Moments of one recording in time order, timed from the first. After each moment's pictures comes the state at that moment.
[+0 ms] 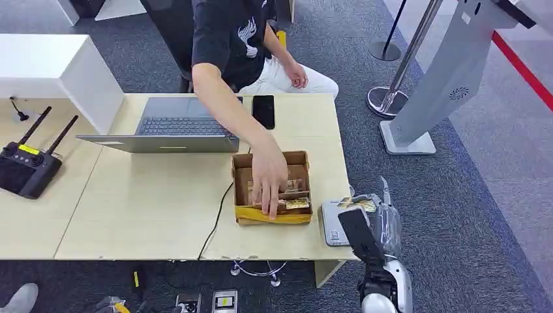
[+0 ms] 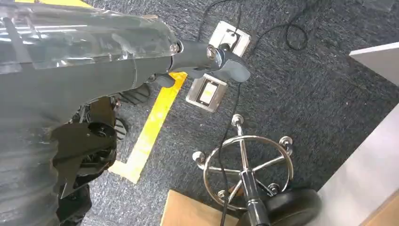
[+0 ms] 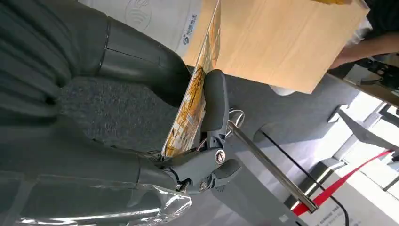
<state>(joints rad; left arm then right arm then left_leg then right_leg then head) -0.04 0.12 -0.65 -0.64 1.22 -0.08 -0.54 -0.02 -0.17 0.50 -1.36 0.53 -0.58 0.12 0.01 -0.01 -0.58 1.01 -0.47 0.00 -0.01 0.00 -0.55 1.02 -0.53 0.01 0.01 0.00</state>
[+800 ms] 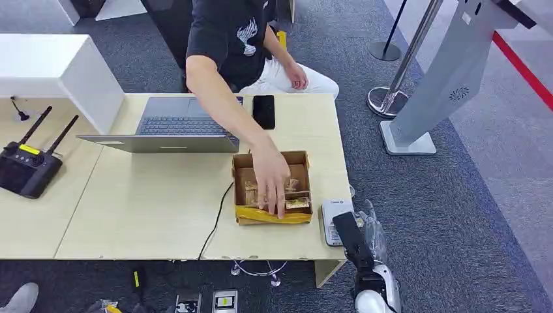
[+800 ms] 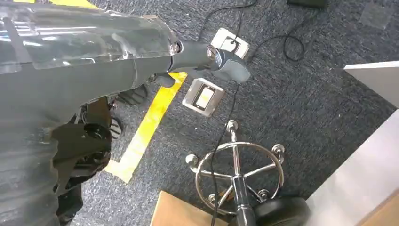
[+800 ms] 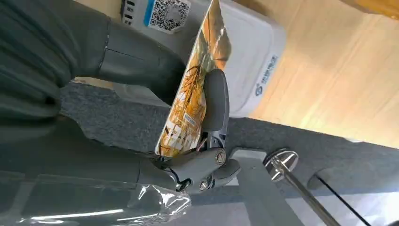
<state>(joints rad) -0.02 0.15 -0.65 -0.69 1.28 -0.05 -0.56 -0.09 -0.16 0.57 -1.06 0.28 -0.59 0.07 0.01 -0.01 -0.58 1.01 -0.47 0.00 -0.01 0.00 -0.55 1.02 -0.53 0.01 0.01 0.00</state>
